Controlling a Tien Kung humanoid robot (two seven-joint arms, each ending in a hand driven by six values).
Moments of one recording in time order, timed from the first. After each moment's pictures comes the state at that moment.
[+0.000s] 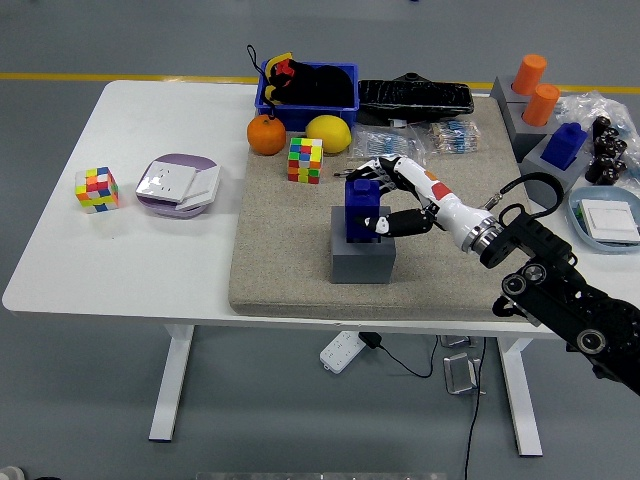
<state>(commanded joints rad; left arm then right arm) -0.25 0.17 0.00 -0.24 0.00 0.02 0.20 0.65 -0.22 0.69 1.10 -1.25 -0.12 0.21</state>
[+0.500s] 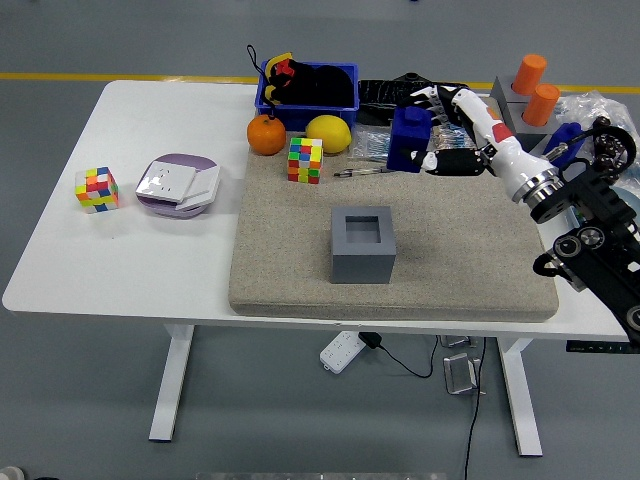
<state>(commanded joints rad) -0.25 0.17 0.00 -0.24 0.00 0.02 0.20 0.60 -0.30 0.95 1.16 -1.31 -0.13 0.21</state>
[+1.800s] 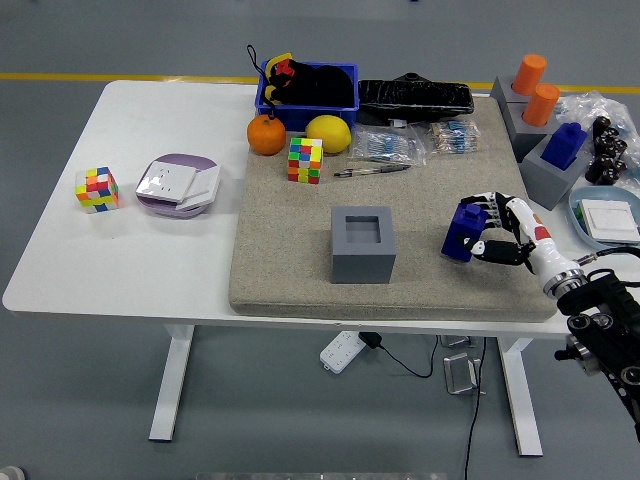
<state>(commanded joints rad) -0.24 0.17 0.00 -0.24 0.01 0.02 0.20 0.42 -0.23 0.95 0.86 -1.23 -0.16 0.34</state>
